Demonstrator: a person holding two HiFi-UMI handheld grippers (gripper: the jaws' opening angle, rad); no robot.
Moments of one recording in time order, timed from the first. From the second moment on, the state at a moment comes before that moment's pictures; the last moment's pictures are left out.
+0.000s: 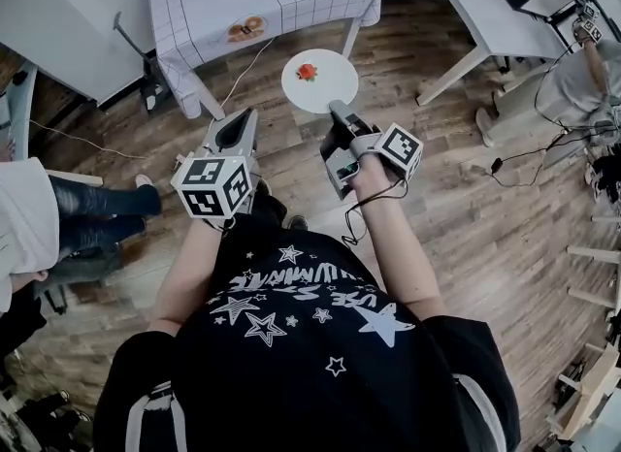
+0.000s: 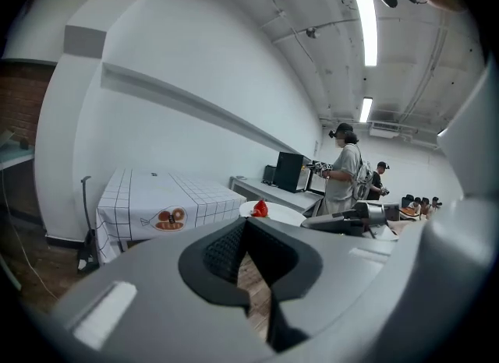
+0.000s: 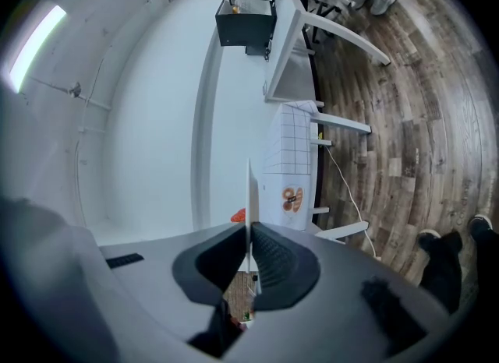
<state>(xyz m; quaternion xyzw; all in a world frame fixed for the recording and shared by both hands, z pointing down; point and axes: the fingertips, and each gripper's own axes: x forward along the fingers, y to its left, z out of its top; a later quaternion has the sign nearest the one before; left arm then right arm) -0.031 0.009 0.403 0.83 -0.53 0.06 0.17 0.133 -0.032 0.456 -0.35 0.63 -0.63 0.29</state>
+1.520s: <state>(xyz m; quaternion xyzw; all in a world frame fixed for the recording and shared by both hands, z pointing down) -0.060 -0.286 0.430 0.85 -0.49 0.03 0.21 0.124 -0.299 0.464 -0.42 0.63 -0.60 0.25</state>
